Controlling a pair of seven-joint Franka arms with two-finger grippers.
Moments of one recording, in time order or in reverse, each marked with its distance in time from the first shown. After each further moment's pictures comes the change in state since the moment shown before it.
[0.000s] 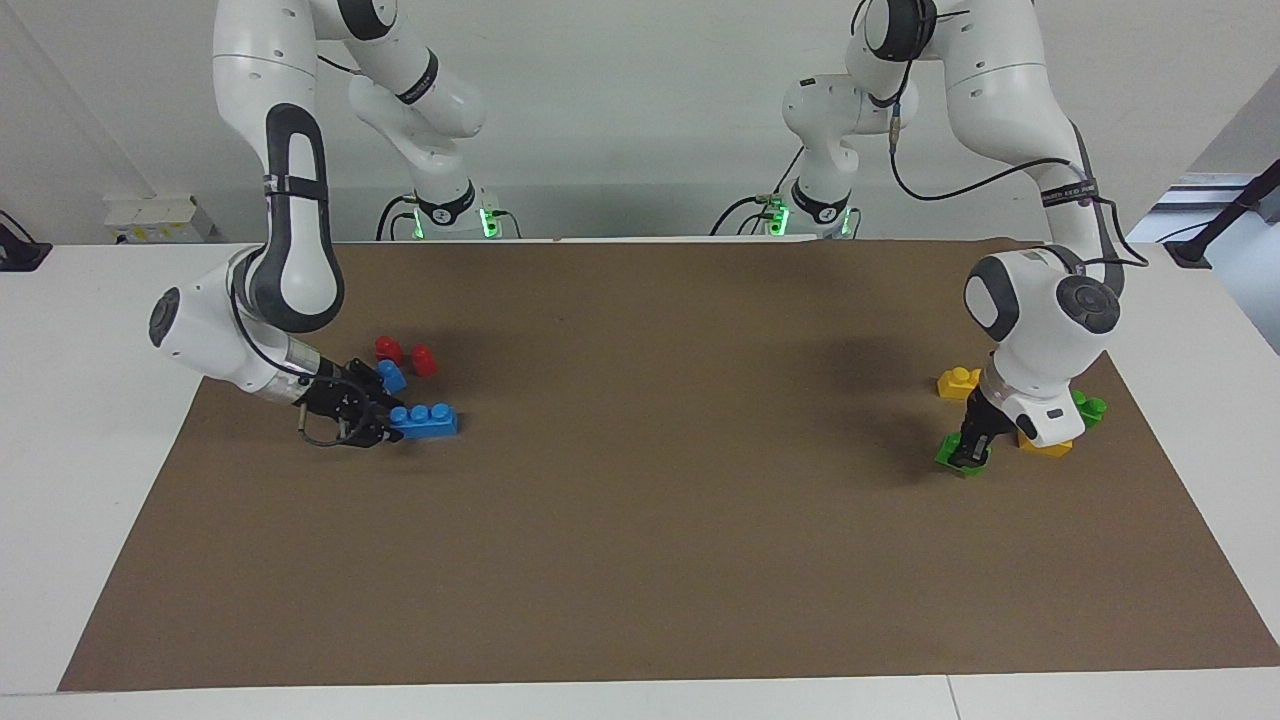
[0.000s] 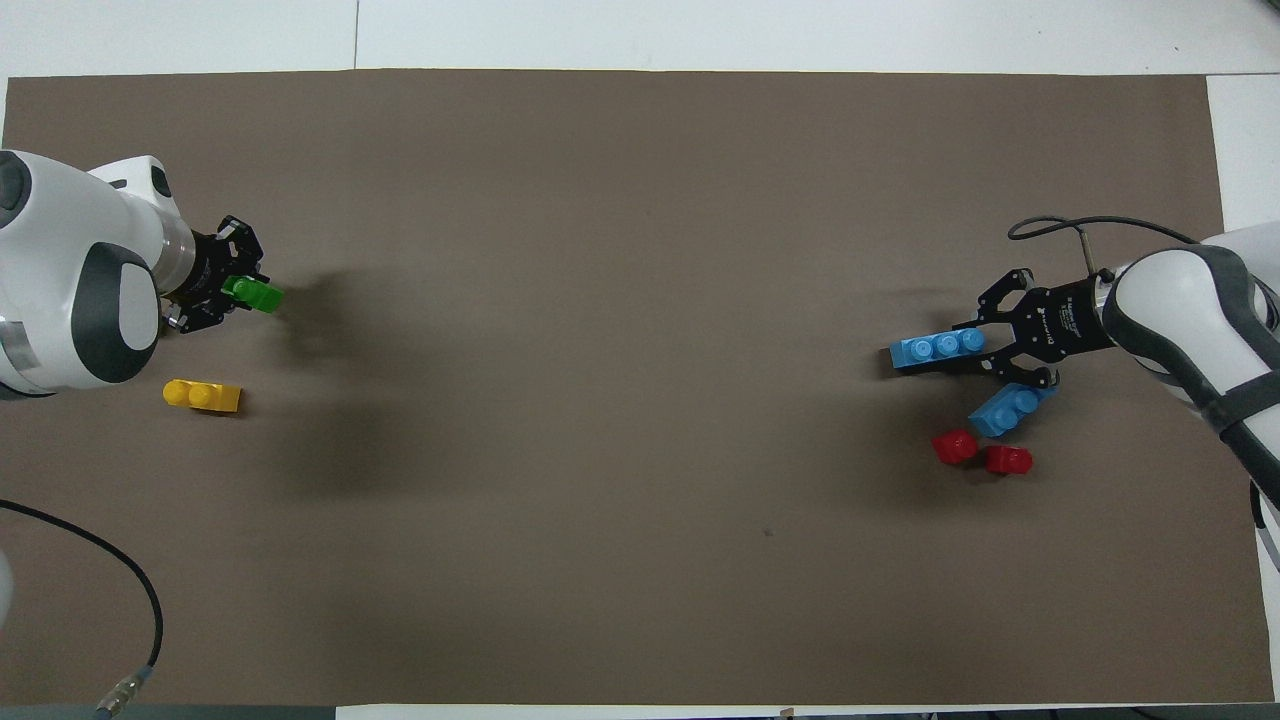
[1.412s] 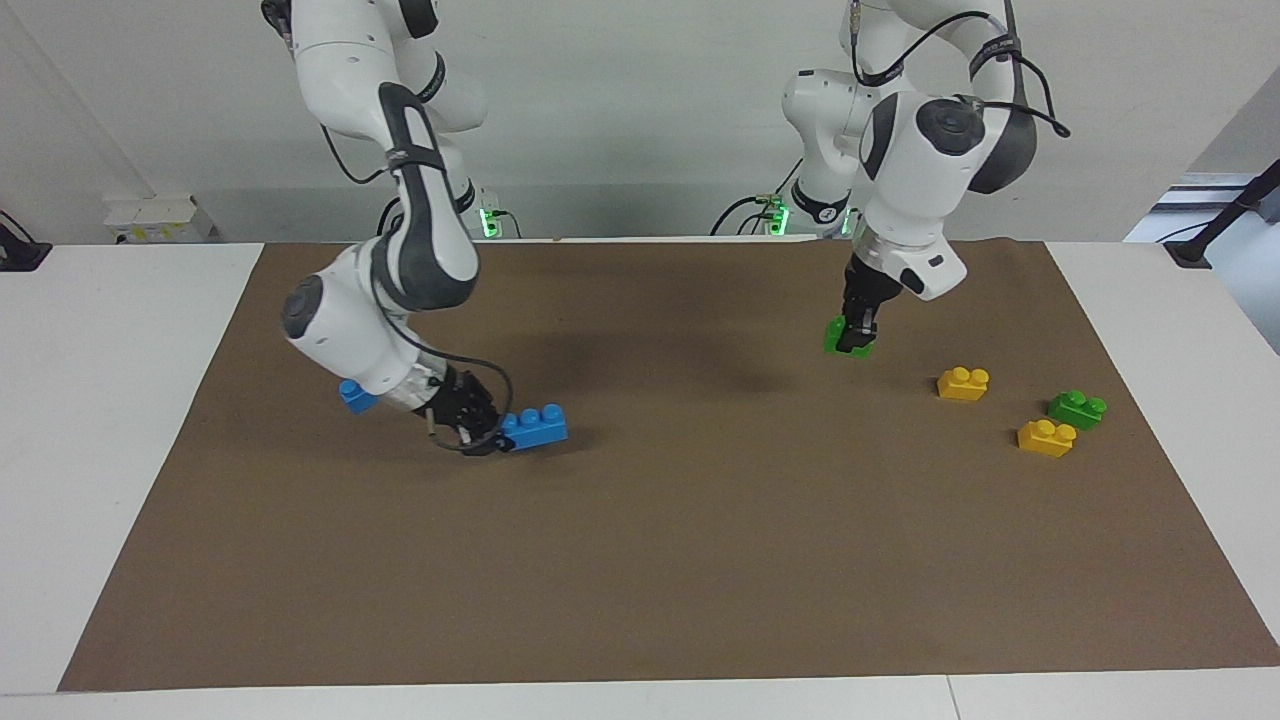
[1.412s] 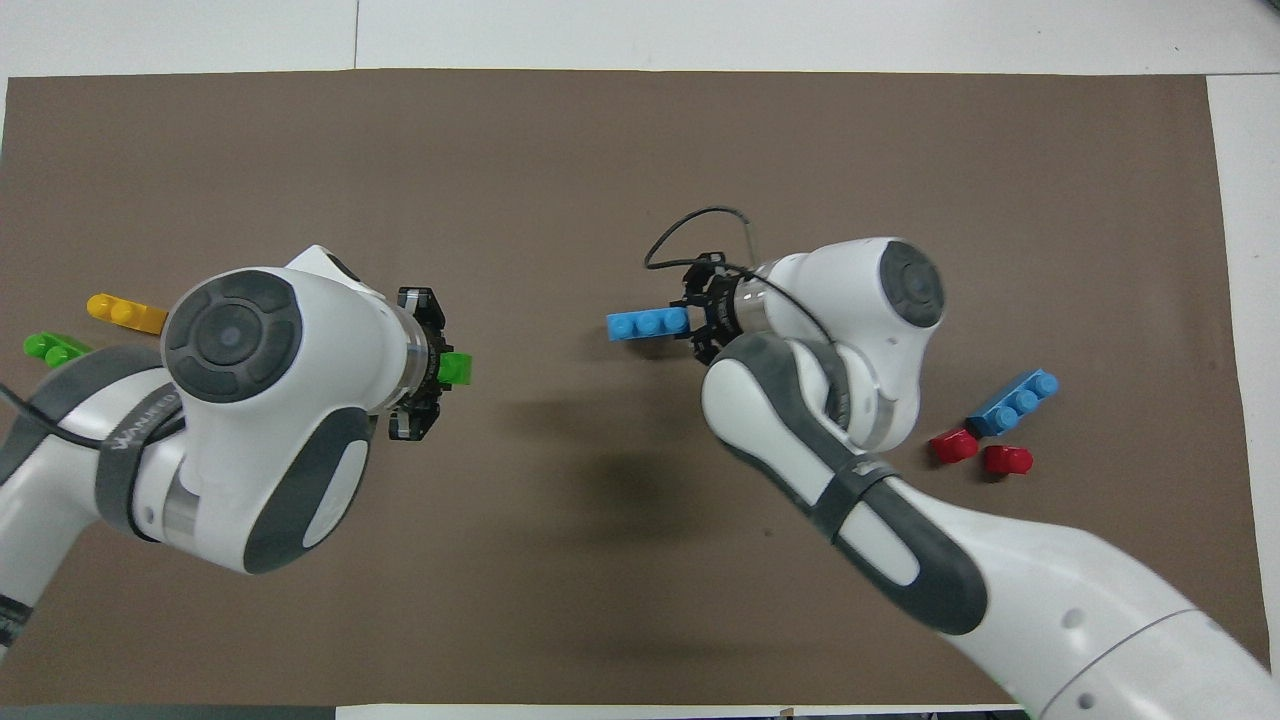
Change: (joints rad) left arm -0.277 -0.464 -0.003 -0.217 0.000 -0.284 -0.540; right arm 0.224 0.016 0.000 0.146 0.011 0.036 0.133
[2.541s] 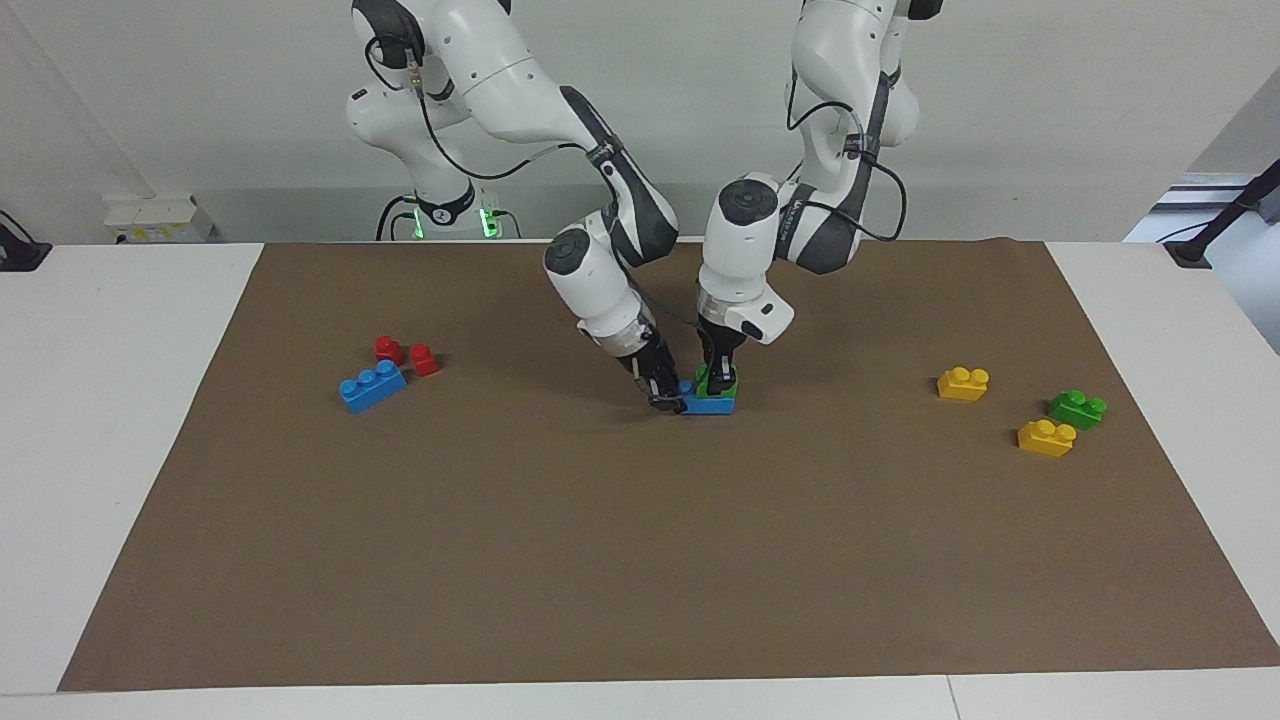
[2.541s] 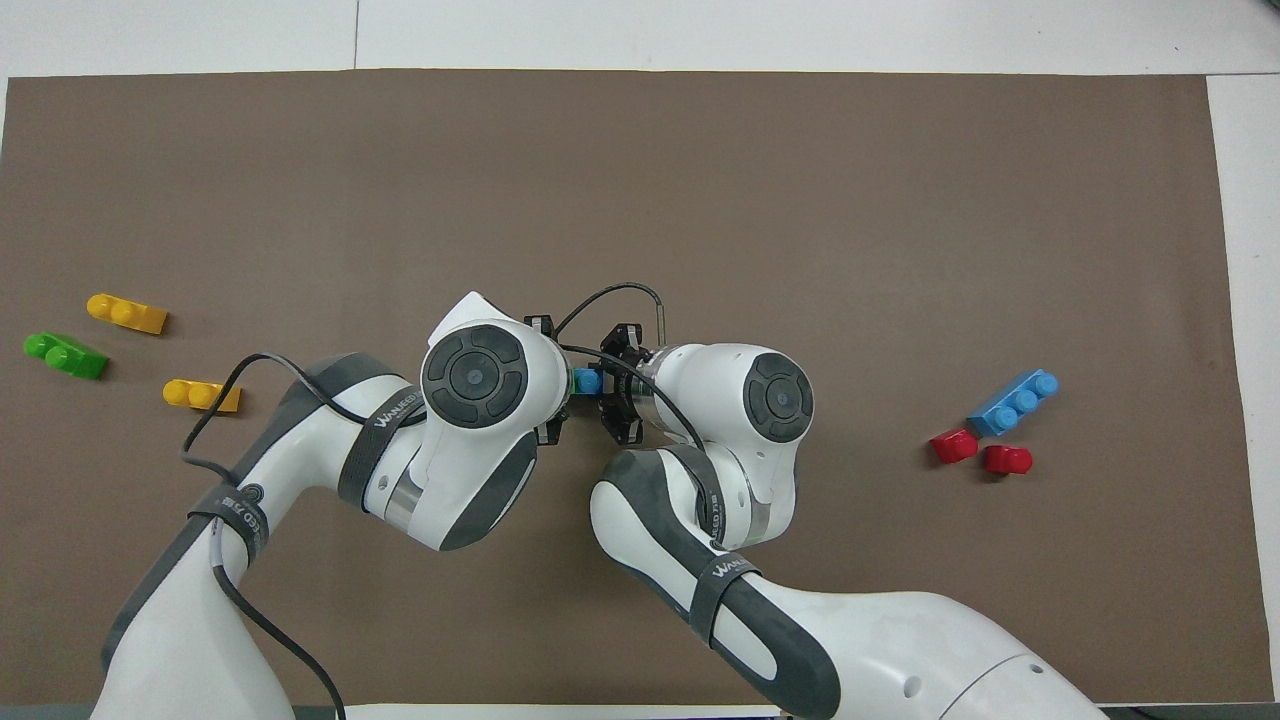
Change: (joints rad) left arm -0.333 0.246 -0.030 -0.015 0.047 0.341 -0.724; right arm 0.579 0.098 0.047 -0.125 0.101 0.637 0.629
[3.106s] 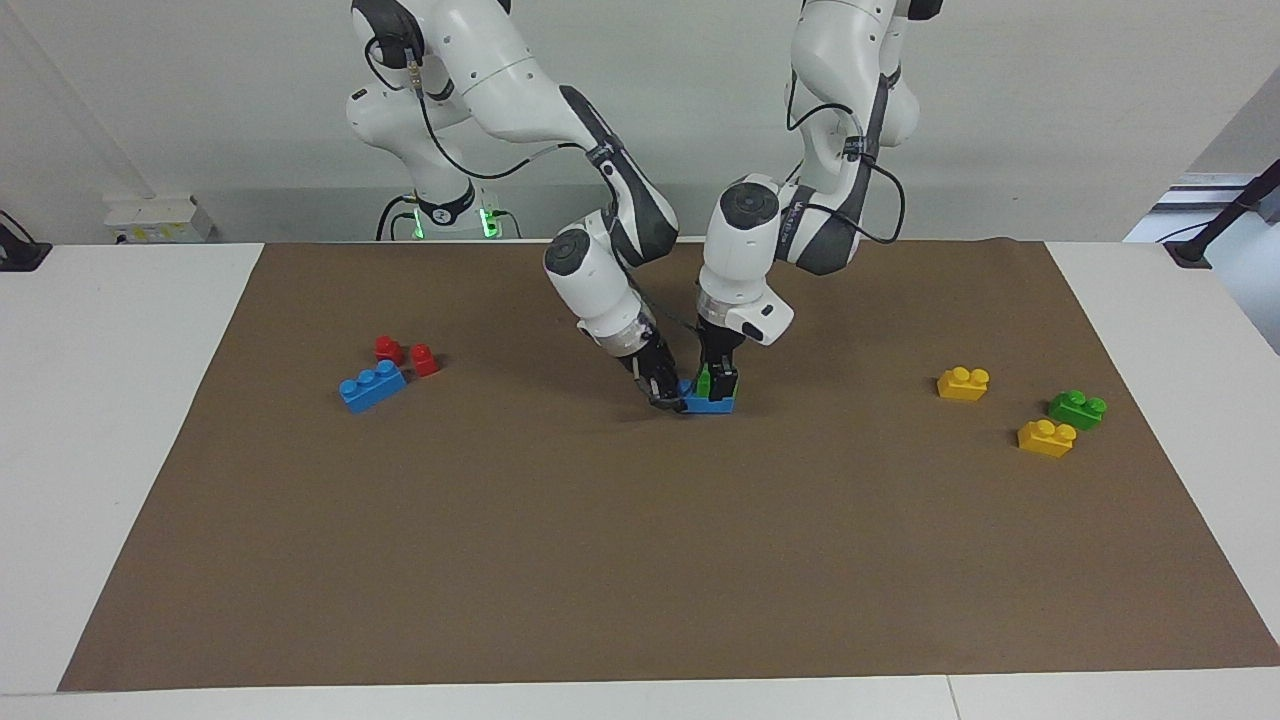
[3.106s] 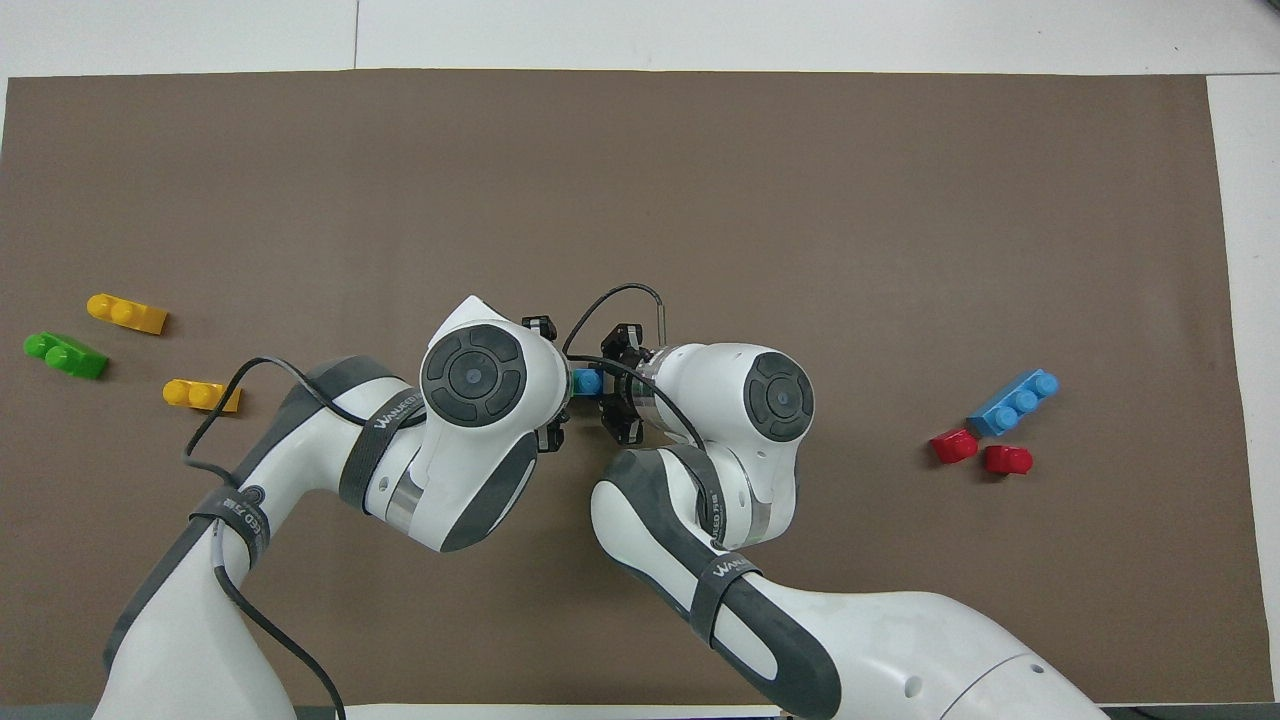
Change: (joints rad) left arm 0.001 0.015 -0.003 -0.008 -0.015 -0.001 -0.008; right arm -0.002 0.000 0.003 -0.002 0.000 -0.005 0.000
